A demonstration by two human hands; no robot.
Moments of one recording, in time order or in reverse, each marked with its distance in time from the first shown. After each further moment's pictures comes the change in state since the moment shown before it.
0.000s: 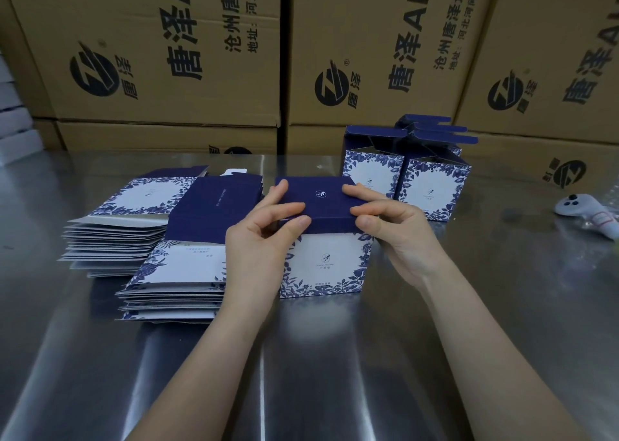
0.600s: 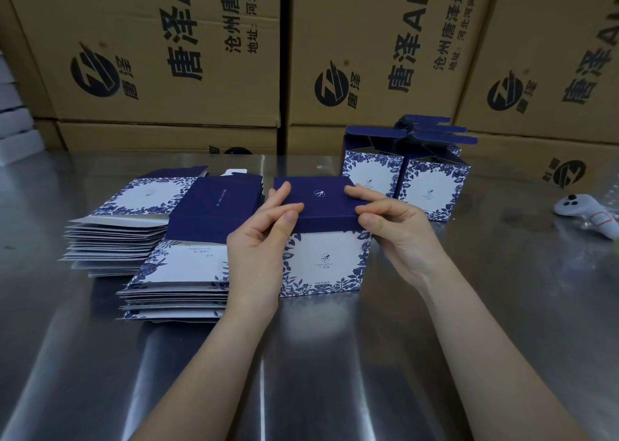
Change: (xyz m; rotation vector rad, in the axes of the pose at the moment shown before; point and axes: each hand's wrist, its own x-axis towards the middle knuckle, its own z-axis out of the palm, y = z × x) left_hand -0.004 -0.007 0.004 -0.112 0.034 -0.016; right_hand 0.000 0.000 0.001 0.087 0.023 0.007
